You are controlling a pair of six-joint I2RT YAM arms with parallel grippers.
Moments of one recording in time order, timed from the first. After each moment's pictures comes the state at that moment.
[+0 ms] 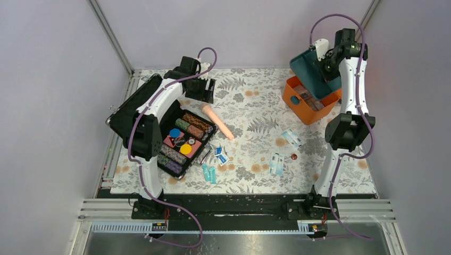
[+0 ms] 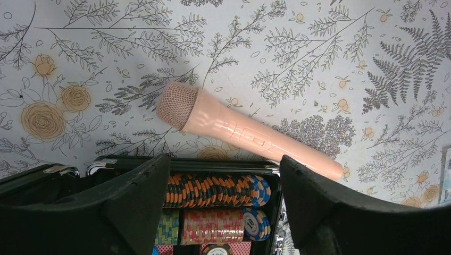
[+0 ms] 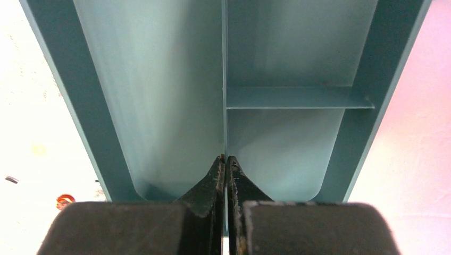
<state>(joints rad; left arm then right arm) -0.30 1.99 1.77 -0.73 0.25 0.00 -0.13 2.12 2.40 -1.30 -0.12 -0.65</state>
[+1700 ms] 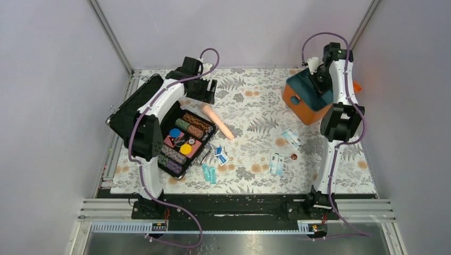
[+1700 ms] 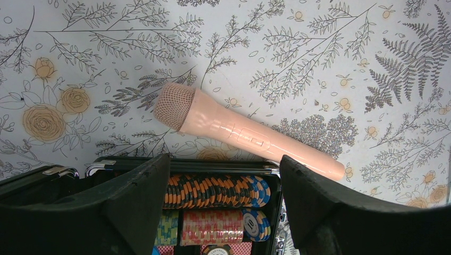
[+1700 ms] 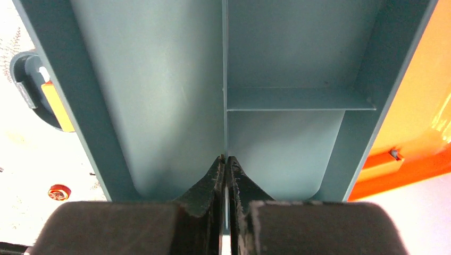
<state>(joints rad) -0.32 1.99 1.77 -0.73 0.22 0.01 -0.13 2.35 2.44 -1.40 -0.07 -0.68</state>
